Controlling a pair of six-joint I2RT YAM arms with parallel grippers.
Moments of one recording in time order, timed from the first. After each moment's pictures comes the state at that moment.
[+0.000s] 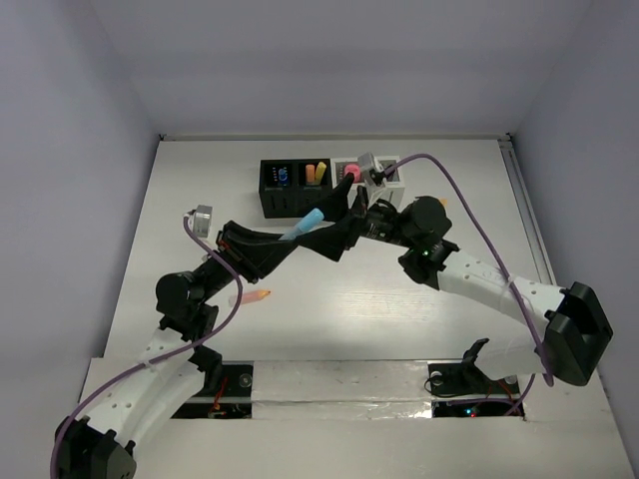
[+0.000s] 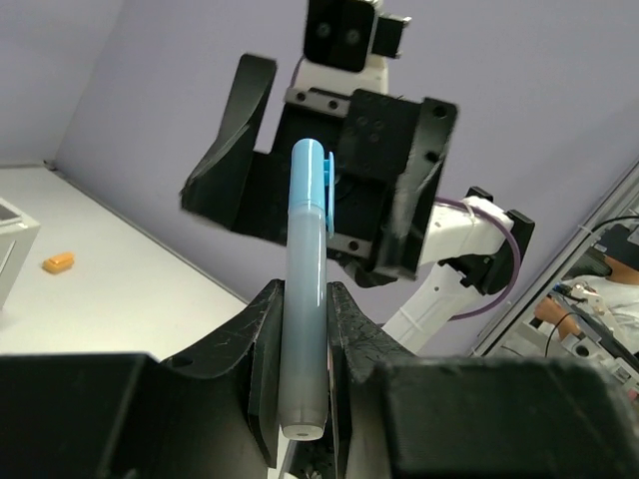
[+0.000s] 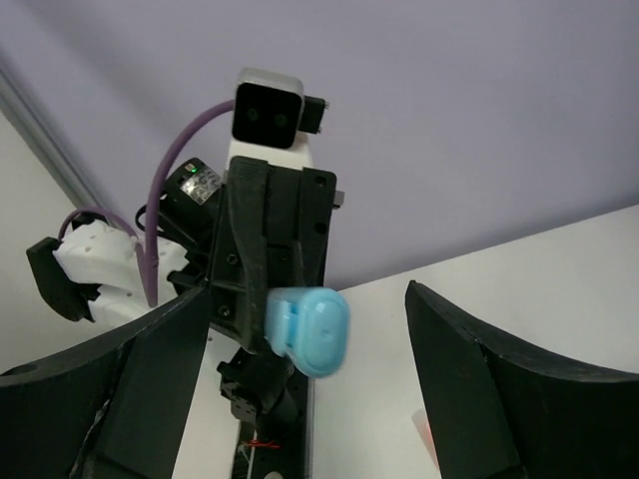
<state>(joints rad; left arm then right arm) -0.43 0.64 0.36 0.87 0.58 -1.02 0.82 1.33 0.96 0.79 -0.58 0.58</state>
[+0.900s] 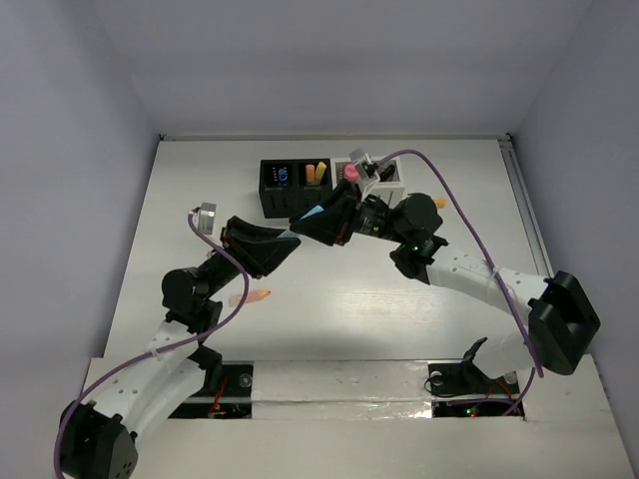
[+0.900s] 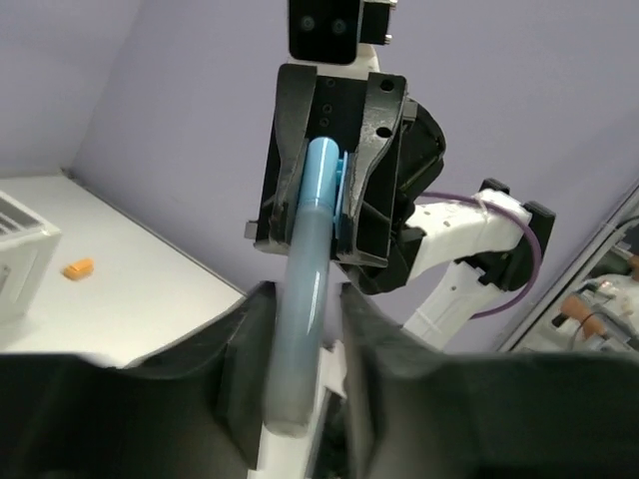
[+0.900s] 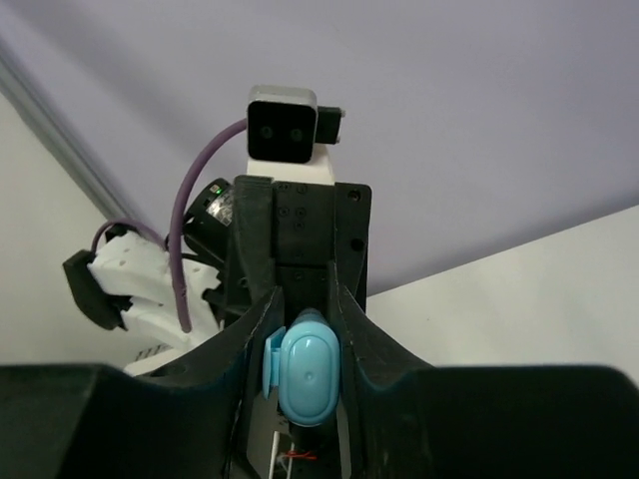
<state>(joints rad) -0.42 0.72 0.34 0.99 0.58 -1.01 0.81 1.41 0.99 0.89 -0.62 0.73</state>
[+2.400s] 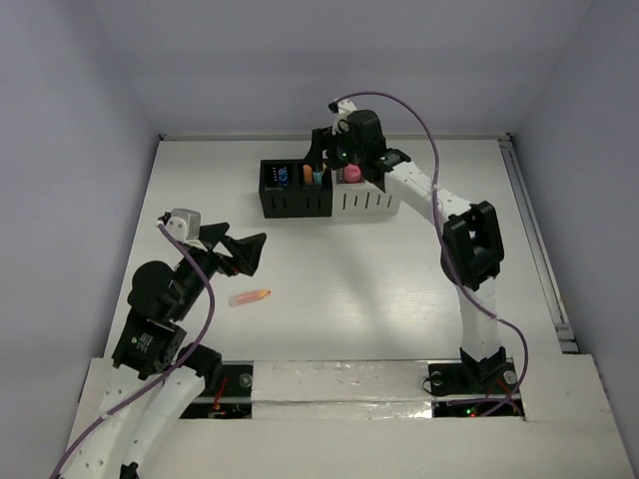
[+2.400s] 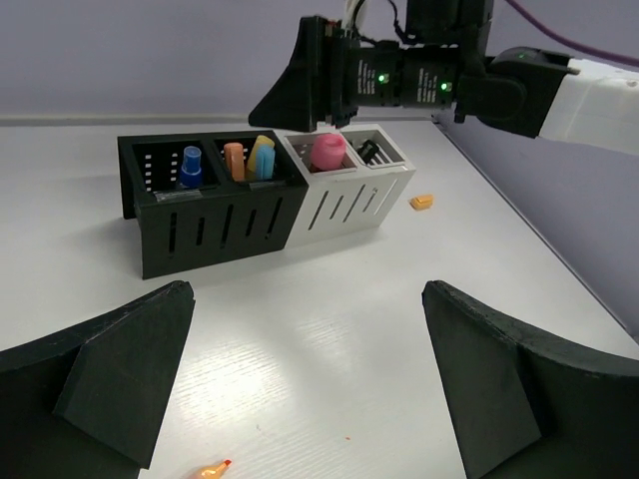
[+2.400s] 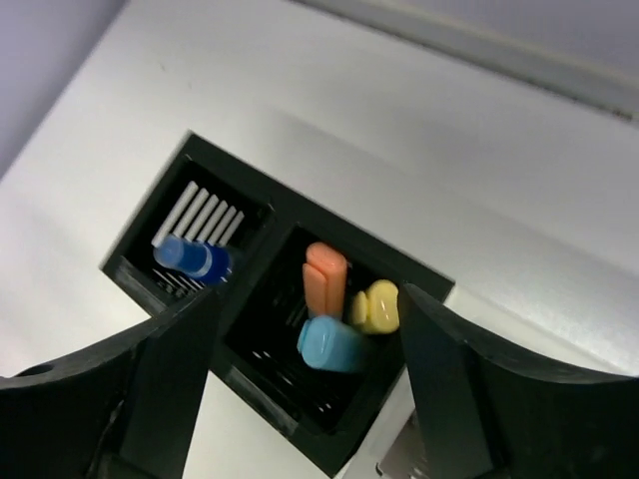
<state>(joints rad) -0.39 0.41 0.70 -0.25 0.09 -0.33 0.53 2.12 1.85 -0.11 -0.22 0.23</state>
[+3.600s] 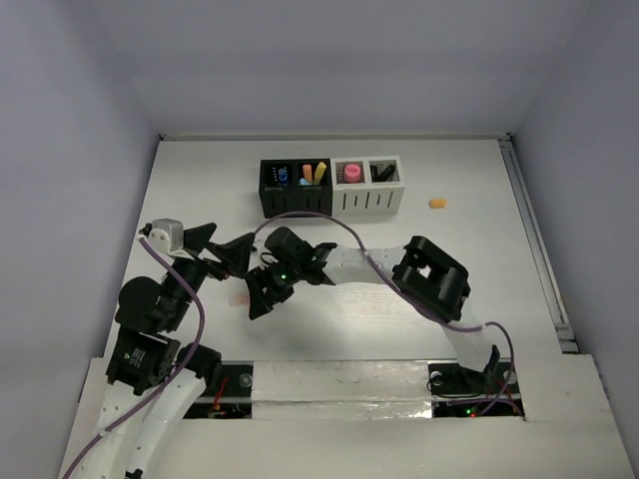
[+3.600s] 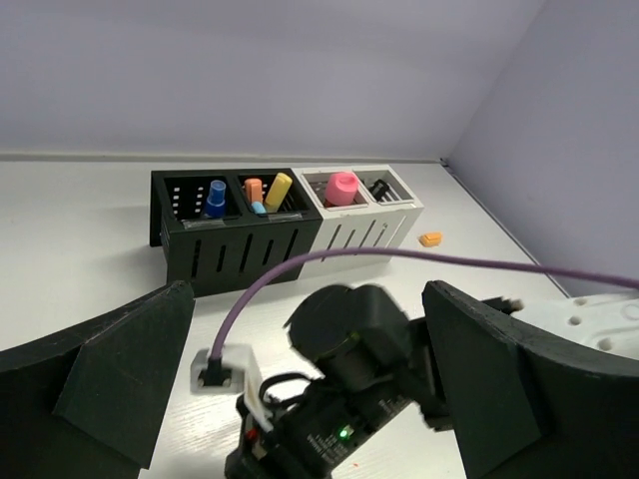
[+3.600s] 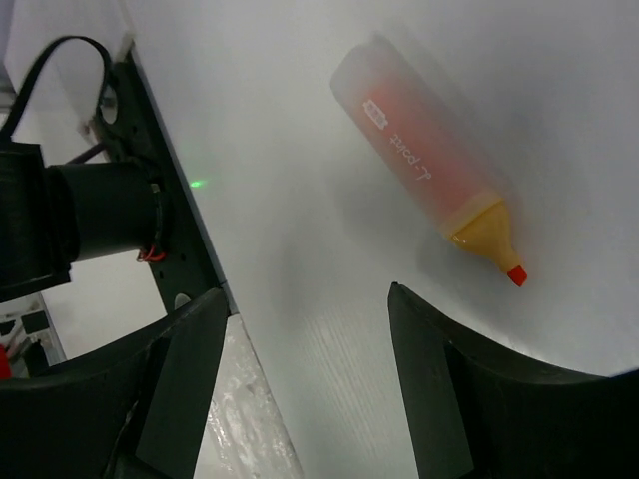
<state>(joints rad) -0.36 0.33 0.70 -0.25 0.05 -0.33 1.04 2.11 1.47 -0.11 -0.55 0.47</state>
